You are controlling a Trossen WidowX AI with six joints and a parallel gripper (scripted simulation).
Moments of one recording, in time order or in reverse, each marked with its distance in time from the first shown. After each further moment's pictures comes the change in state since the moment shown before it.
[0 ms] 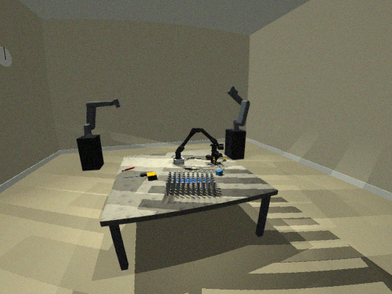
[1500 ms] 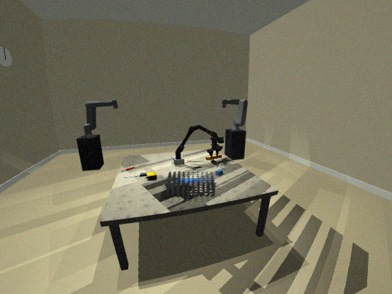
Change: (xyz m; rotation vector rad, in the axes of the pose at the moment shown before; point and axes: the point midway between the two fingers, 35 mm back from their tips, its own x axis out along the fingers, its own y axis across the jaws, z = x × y) arm -0.070 0.003 0.001 -0.348 -0.041 -0.007
